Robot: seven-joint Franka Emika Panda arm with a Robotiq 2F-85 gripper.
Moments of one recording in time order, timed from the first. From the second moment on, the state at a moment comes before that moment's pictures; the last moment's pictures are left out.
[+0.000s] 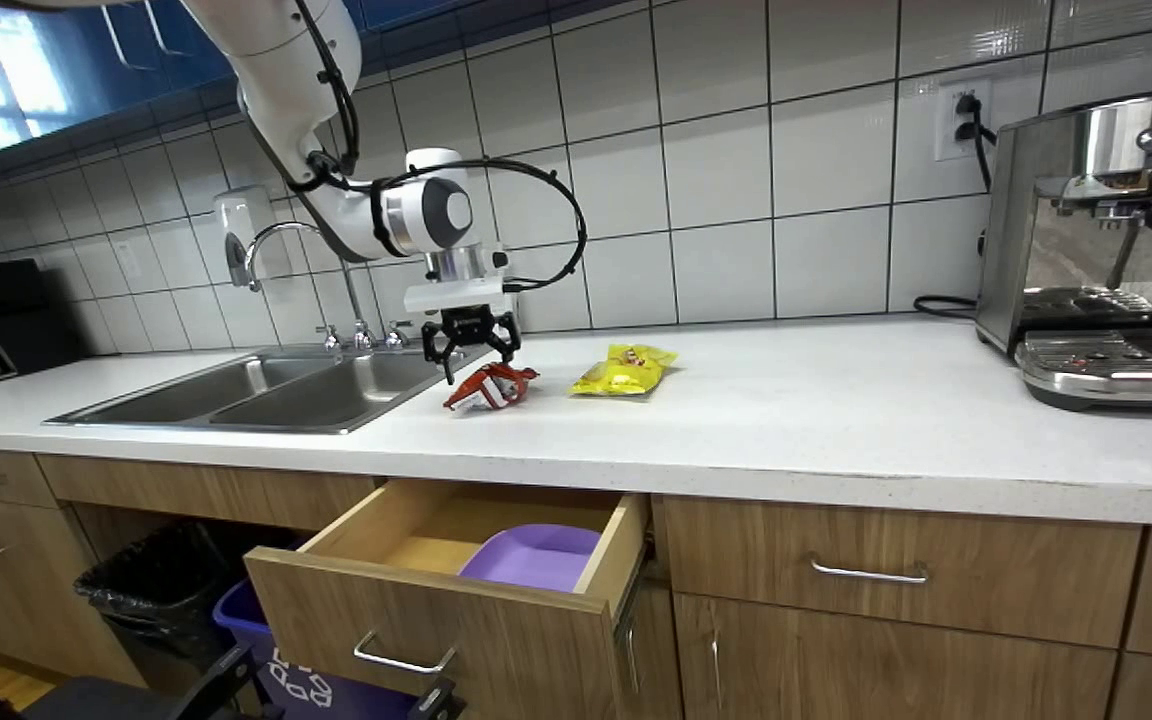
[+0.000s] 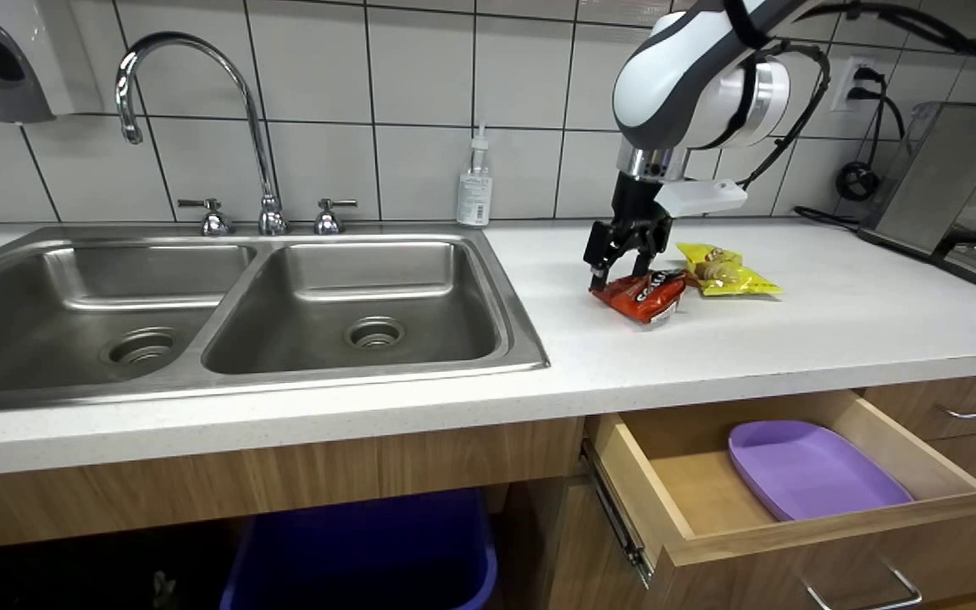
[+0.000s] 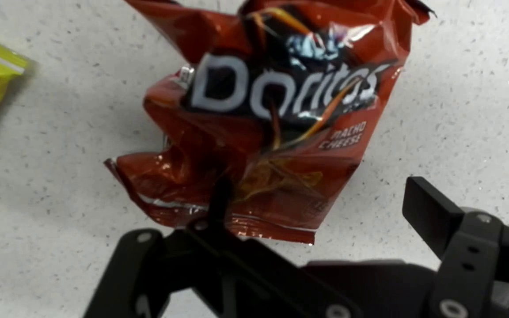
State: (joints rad) arm 0.06 0.68 0.08 -1.63 -0.04 2.38 -0.27
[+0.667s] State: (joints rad) arm 0.06 0.59 0.08 -1.77 -0.04 2.38 -0.27
